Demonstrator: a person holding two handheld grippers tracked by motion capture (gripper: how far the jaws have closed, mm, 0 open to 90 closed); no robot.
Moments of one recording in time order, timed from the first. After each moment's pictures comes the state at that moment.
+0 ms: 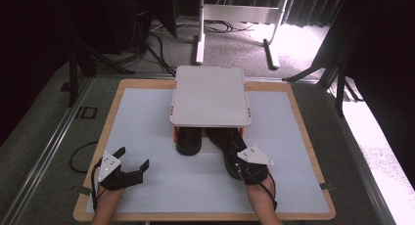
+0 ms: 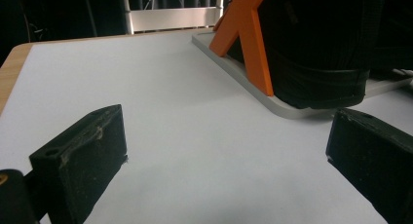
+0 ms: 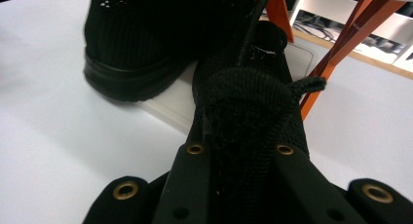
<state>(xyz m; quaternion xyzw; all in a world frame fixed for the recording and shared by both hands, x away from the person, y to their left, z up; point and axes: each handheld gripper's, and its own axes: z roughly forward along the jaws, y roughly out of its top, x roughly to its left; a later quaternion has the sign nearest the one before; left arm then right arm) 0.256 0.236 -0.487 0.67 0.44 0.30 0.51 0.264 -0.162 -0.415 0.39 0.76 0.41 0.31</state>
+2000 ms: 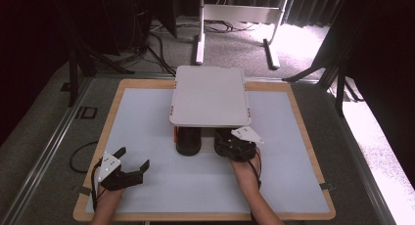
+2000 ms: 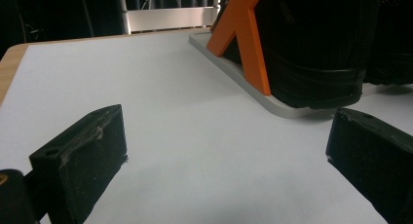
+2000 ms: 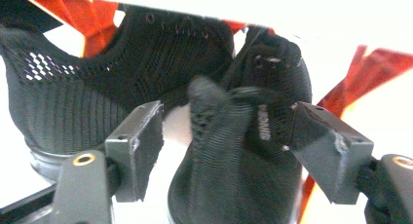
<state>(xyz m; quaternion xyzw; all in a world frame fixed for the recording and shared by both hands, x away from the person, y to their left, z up) 0.256 0.236 -0.487 0.67 0.43 0.30 0.52 0.326 -0.148 -0.423 0.44 0.71 0.46 0.31</state>
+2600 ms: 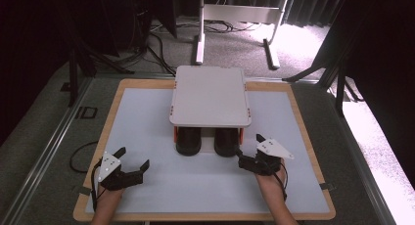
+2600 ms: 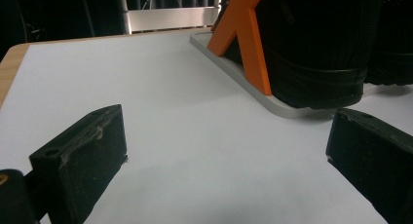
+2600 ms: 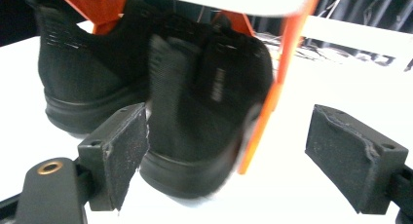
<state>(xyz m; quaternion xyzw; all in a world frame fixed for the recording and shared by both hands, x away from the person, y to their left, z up) 0.256 0.236 -0.487 0.67 0.43 0.30 0.52 0.288 -0.209 -0.421 0.40 0.72 0.47 0.32</state>
